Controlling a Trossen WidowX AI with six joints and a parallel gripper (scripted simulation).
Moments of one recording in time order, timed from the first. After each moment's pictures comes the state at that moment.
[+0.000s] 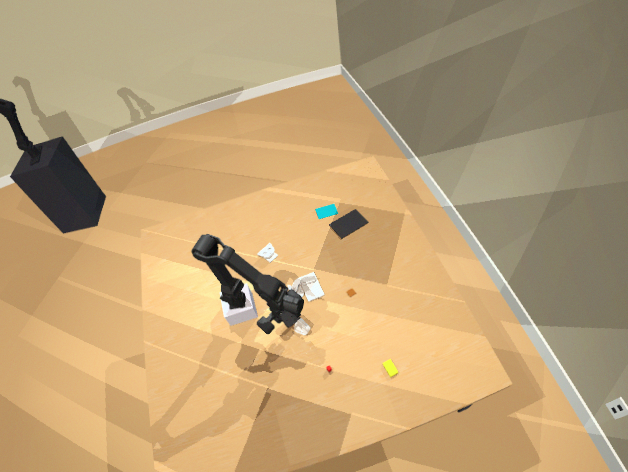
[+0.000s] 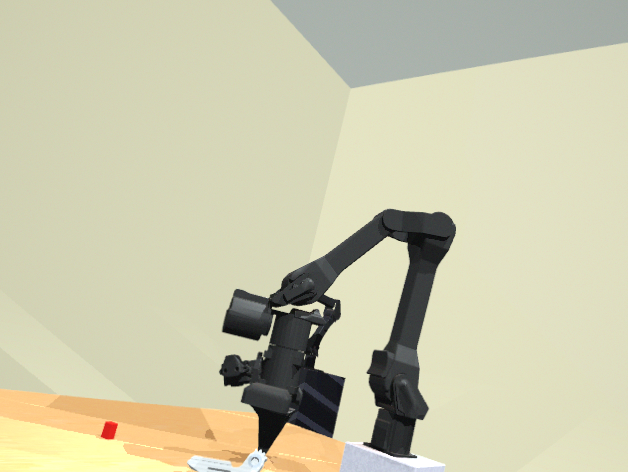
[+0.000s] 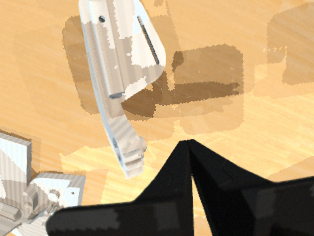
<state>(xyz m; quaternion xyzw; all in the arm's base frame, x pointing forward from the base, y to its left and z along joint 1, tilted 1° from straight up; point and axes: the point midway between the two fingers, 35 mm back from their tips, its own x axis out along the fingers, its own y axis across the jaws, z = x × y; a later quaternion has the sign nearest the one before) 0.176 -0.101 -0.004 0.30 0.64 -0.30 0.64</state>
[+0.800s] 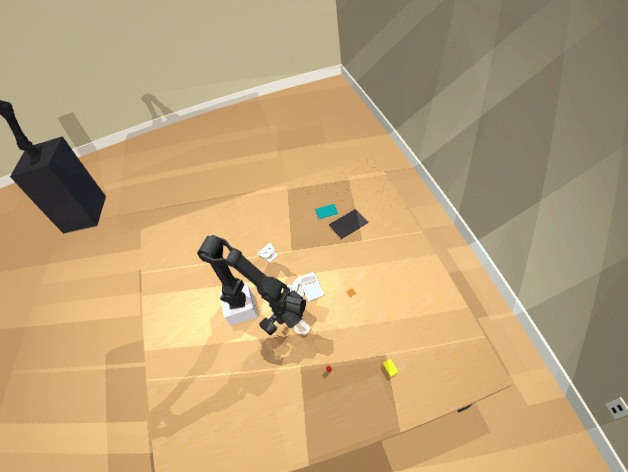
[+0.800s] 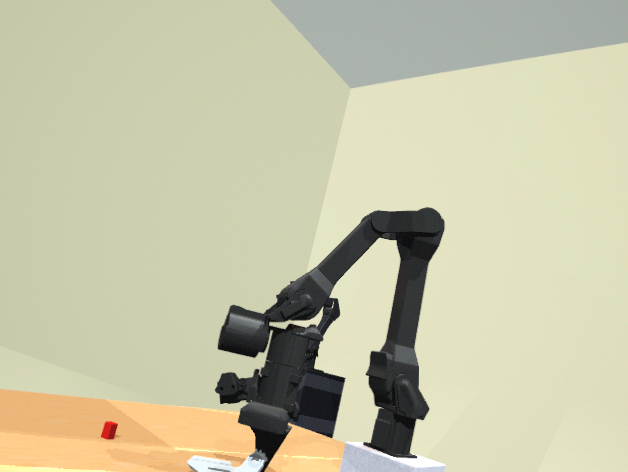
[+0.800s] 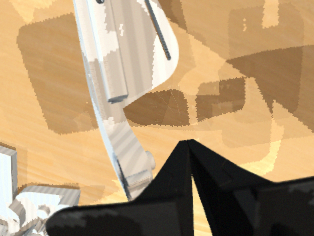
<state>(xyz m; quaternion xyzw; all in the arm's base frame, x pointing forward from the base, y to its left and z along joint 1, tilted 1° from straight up) 0.179 -0.094 -0.029 0.30 0.64 -0.30 0.64</state>
